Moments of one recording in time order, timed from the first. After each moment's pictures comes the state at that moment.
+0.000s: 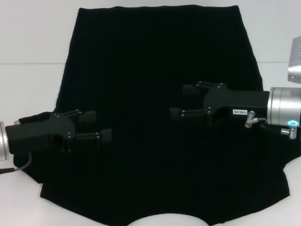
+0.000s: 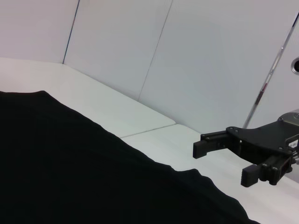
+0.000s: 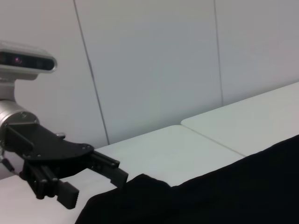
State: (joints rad) left arm -0.52 -2.08 0.44 0.72 2.12 1.66 -1.49; right arm 0.71 2.06 -0.90 -0.55 -1.82 -1.33 1.38
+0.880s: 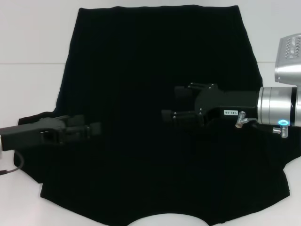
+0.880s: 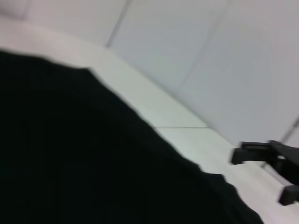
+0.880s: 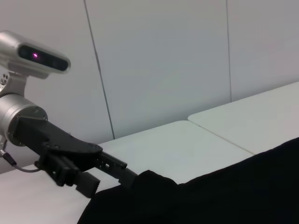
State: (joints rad) left arm -0.51 -2.08 0.42 0.74 2.15 1.61 -1.71; right arm 0.73 2.07 -0.93 -0.55 -1.82 -1.31 1.39
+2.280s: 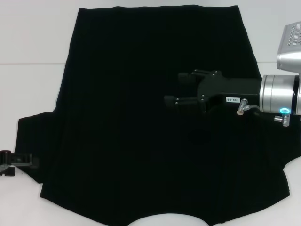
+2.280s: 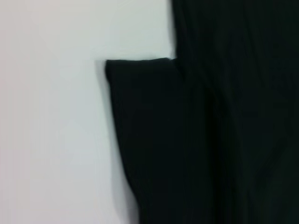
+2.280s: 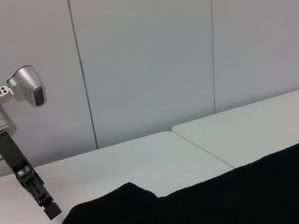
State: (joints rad) left arm -0.56 -2.01 0.33 0.92 2.73 1.61 -2.38; right arm 0.75 2.06 -0.91 -0.56 -1.81 -1.28 1.38
